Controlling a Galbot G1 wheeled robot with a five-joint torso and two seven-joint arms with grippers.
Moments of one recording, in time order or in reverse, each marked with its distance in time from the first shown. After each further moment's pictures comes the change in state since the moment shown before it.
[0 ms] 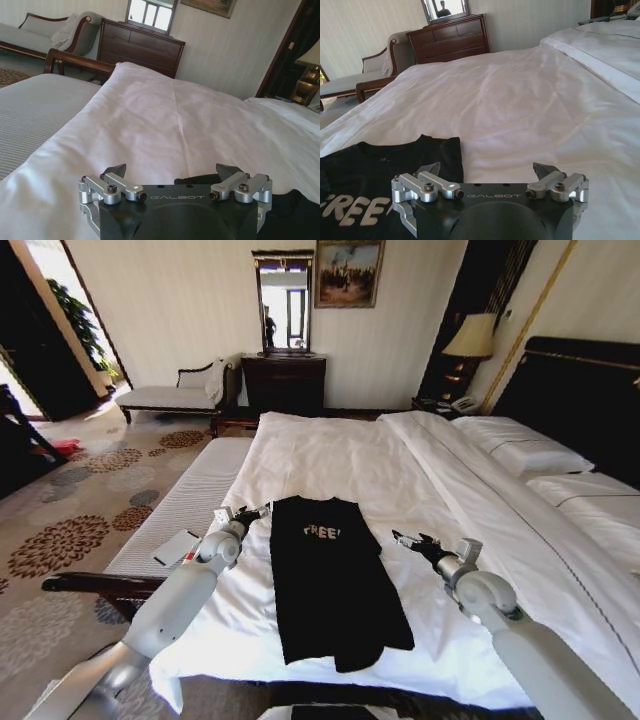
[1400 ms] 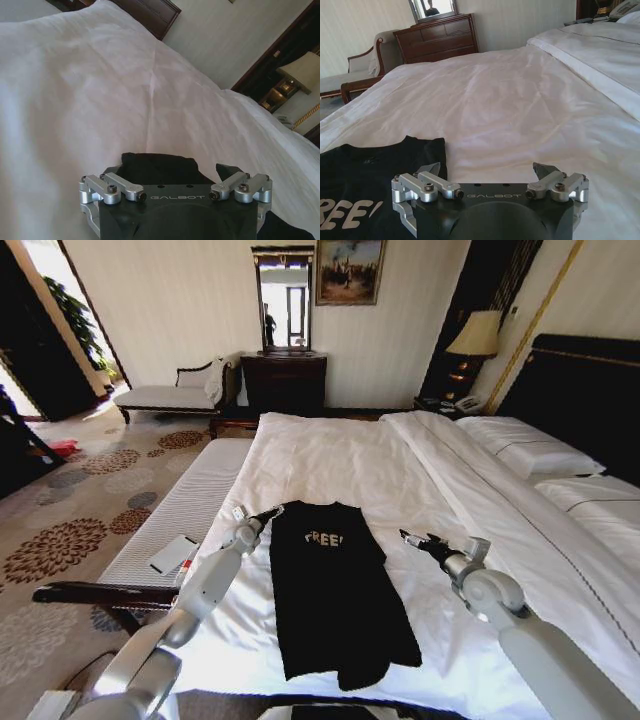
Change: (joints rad) left arm -0.217 -0.299 -0.003 0.528 -0.106 0.019 0.256; right arm -0.015 -0.013 0.032 -0.015 0.015 -0.016 0.013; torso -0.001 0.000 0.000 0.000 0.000
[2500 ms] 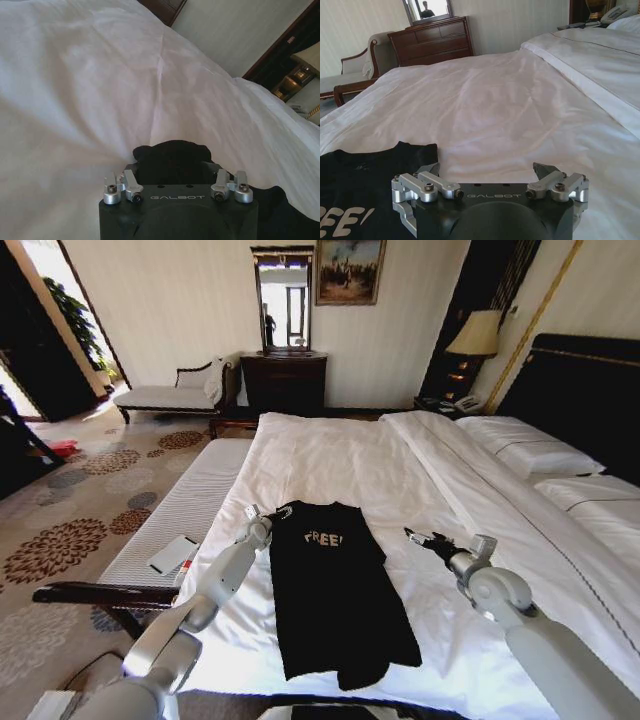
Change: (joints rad) left arm -0.050 -0.053 0.011 0.121 0.034 0.003 0.001; right arm -0.011 -0.022 0.036 0.009 0.023 -0.010 0.013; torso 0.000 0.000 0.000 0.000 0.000
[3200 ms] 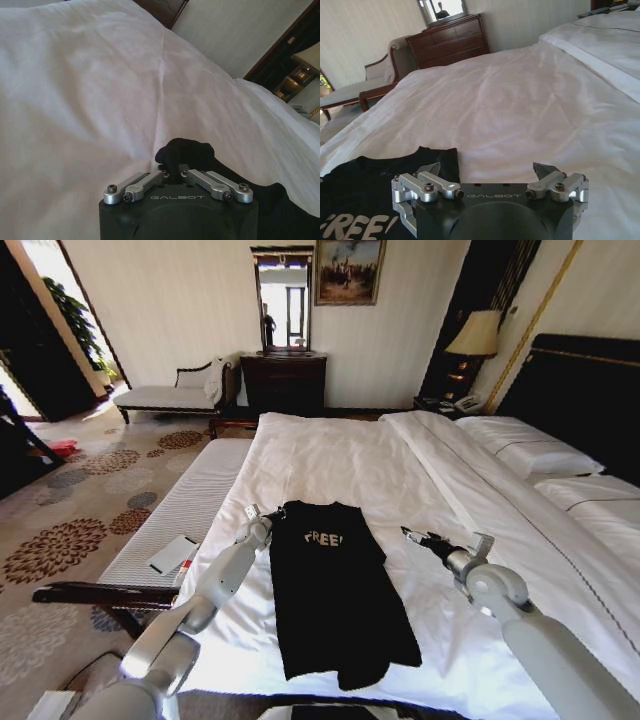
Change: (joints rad) left arm 0.042 0.030 0.005 -0.072 -0.003 -0.007 -0.027; right arm 0.112 -0.015 -0.070 -0.075 0.074 -0.009 -0.089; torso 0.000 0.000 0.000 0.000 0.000
